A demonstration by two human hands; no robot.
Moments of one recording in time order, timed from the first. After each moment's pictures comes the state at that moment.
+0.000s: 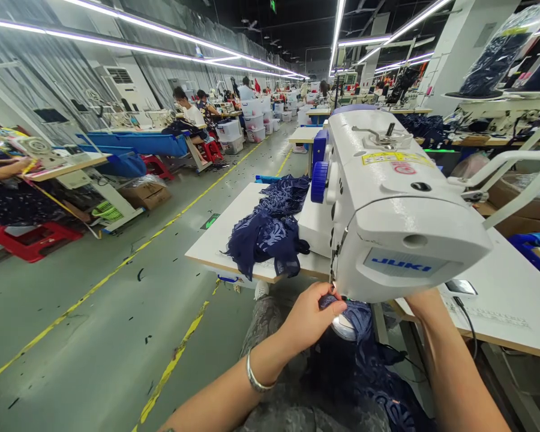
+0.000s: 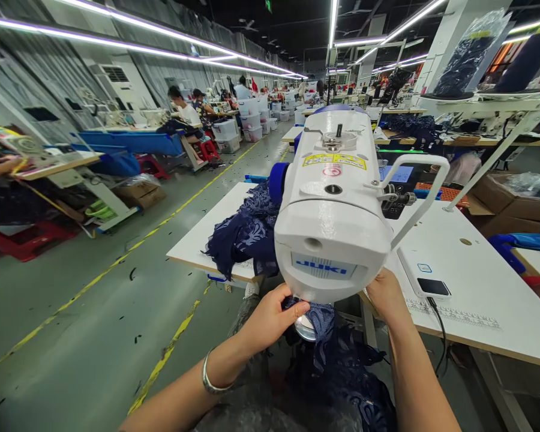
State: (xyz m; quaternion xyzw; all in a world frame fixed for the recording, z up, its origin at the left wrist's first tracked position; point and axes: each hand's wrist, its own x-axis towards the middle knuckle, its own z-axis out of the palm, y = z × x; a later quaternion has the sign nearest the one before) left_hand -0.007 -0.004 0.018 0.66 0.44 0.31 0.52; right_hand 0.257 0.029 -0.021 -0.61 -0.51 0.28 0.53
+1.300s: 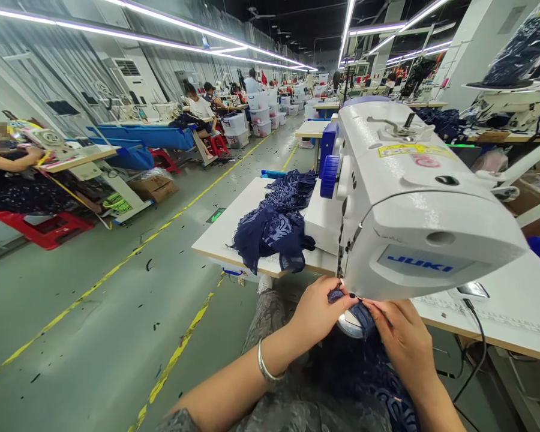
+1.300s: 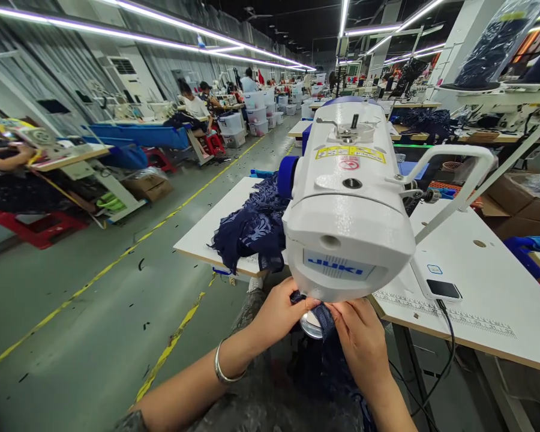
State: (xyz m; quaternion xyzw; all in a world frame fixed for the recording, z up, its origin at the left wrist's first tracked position) left_hand 0.002 -0.005 0.016 0.68 0.45 0.35 0.46; right_hand 0.183 -0.046 -0.024 -0.49 -0.73 -0.04 0.47
